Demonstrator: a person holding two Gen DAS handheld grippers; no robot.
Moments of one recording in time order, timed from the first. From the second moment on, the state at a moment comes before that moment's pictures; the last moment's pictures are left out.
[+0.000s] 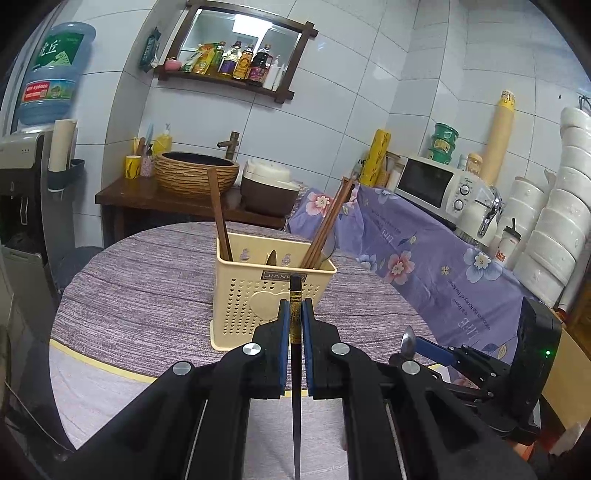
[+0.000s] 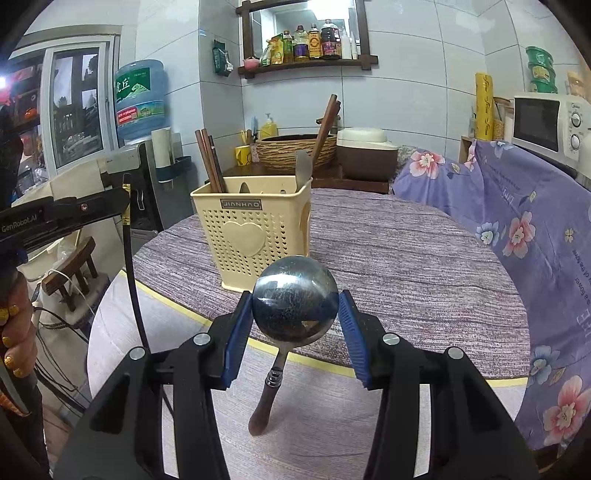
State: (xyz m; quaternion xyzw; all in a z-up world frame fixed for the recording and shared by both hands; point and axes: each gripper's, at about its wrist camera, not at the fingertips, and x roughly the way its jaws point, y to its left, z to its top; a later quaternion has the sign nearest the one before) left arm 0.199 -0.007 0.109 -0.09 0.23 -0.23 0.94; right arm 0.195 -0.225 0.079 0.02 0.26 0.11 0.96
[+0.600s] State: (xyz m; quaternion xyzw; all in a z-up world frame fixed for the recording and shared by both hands) left arm 0.262 0.007 0.270 -0.08 0.08 -0.17 0.98; right arm 0.286 -0.187 0.242 -0.02 0.10 0.11 0.99
